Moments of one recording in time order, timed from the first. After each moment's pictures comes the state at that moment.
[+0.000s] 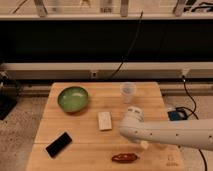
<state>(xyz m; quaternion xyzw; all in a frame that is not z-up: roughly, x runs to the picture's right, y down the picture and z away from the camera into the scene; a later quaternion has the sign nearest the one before) 0.159 0.275 0.765 -0.30 -0.05 -0.42 0.86</state>
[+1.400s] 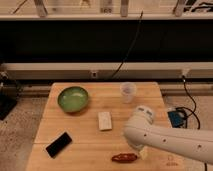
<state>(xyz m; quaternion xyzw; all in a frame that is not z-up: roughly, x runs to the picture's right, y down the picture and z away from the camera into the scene) 0.134 0.297 0.689 -0.31 -0.07 -0.30 0.90</state>
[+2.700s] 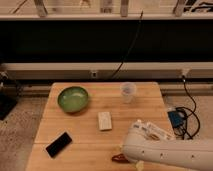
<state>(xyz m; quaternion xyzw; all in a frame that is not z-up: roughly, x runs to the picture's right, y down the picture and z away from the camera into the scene) 0.123 0.349 0.720 -0.31 -0.09 -0.30 0.90</state>
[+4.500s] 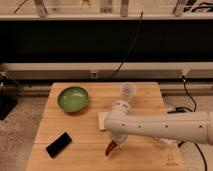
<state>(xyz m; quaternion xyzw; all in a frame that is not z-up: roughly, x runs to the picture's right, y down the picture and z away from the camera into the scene) 0.046 0.251 0.747 -0.33 -0.12 -0.38 0.86</state>
